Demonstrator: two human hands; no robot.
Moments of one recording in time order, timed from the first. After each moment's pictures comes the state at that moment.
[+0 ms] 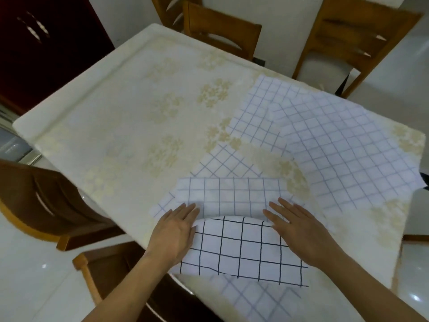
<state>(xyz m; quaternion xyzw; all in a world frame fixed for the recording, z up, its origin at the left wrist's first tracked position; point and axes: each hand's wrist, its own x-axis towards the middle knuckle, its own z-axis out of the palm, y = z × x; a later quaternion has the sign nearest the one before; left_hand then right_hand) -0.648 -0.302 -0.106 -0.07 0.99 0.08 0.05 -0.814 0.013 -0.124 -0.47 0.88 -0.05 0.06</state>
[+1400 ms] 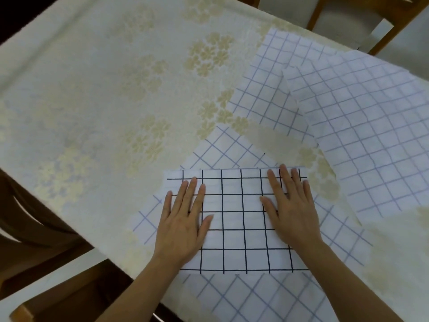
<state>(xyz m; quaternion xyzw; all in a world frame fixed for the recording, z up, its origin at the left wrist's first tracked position) -0.703 -0.307 -0.201 -0.11 0.99 0.09 0.07 -0.851 -0.068 -0.217 -0.28 0.95 -0.10 0.04</state>
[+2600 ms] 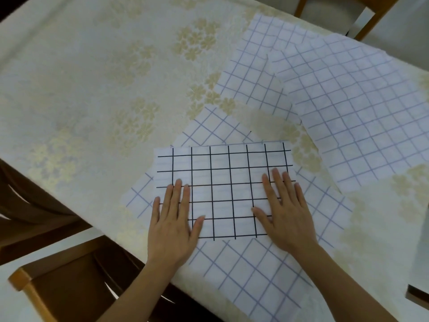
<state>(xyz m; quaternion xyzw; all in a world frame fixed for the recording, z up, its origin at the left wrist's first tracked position) -0.648 -0.270 -0.200 -0.16 0.98 0.09 0.08 -0.790 -0.025 -0.203 -0.31 0.95 -0.04 0.09</state>
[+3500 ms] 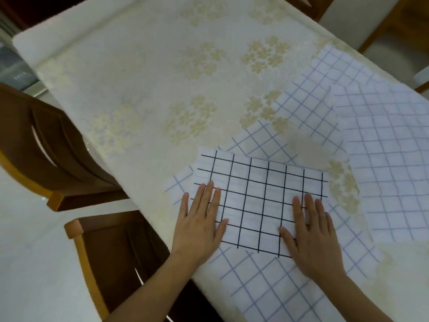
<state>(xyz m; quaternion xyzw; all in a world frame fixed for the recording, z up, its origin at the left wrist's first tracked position) -0.637 -0.274 -0.195 -0.22 0.97 0.10 0.06 -0.798 -0.034 -0.189 -0.36 0.93 -0.01 0.10</state>
